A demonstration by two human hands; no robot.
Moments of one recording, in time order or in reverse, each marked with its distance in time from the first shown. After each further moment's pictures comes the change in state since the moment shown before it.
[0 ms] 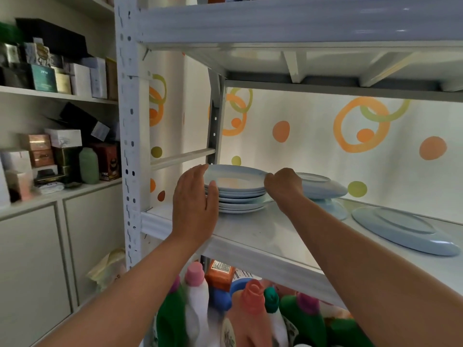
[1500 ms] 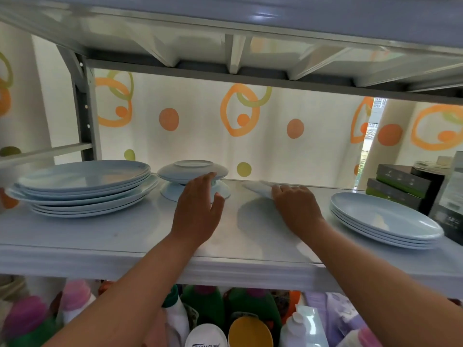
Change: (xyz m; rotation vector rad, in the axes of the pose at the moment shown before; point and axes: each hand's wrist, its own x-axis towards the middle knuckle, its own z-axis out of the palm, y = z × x) left_hand -0.052 0.160 0.152 -0.164 -0.348 0.204; right_hand -0.014 0.217 -0.189 -1.266 0.435 -0.469
